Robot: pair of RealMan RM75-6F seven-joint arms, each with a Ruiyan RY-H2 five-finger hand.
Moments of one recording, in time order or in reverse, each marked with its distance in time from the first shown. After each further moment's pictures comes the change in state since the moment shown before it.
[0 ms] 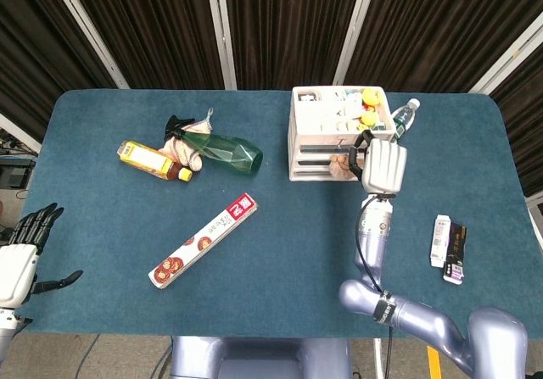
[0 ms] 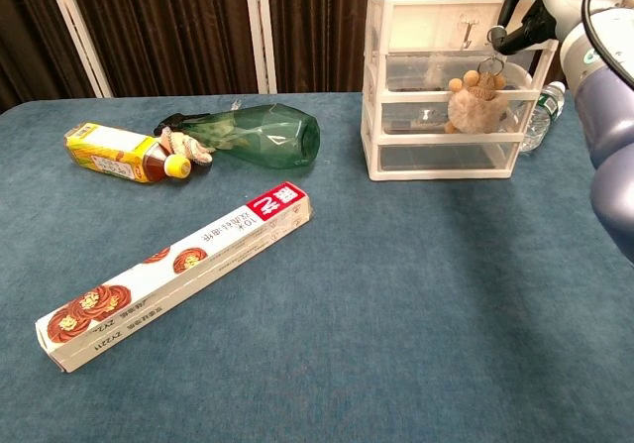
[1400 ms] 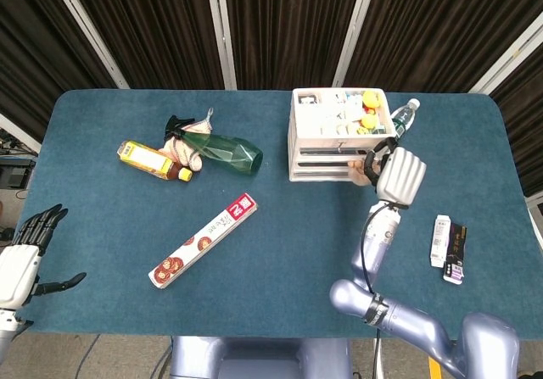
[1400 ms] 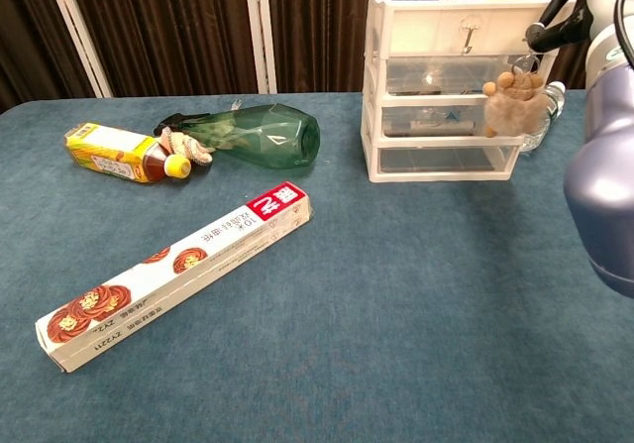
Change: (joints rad) left arm -0.007 0.025 0.011 -0.023 0.025 -0.011 -0.055; right arm -0.017 -0.069 0.087 -0.040 0.082 0.158 0.002
